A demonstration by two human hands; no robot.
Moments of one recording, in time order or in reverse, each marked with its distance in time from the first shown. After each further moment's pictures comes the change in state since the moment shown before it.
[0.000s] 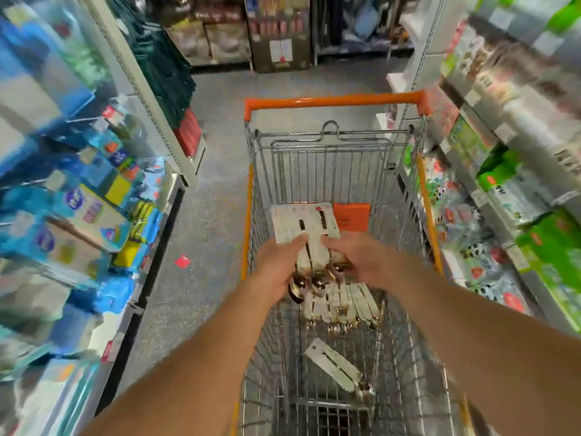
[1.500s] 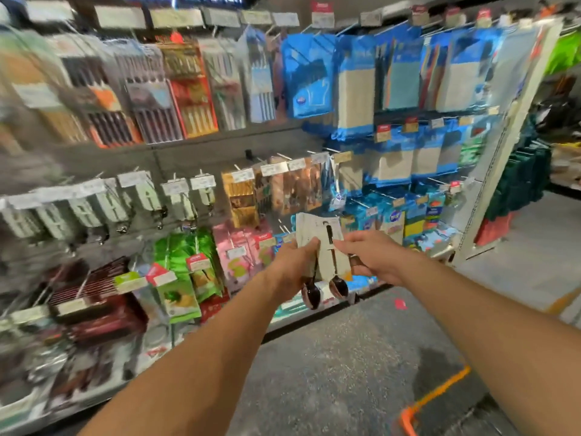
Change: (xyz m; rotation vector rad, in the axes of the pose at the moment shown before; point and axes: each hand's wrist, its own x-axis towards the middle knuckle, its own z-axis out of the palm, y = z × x) left_hand -0.421 -0.023 -0.239 -0.357 0.867 0.408; right_hand -0.267 -0.045 0.363 -0.622 -0.835 -0.435
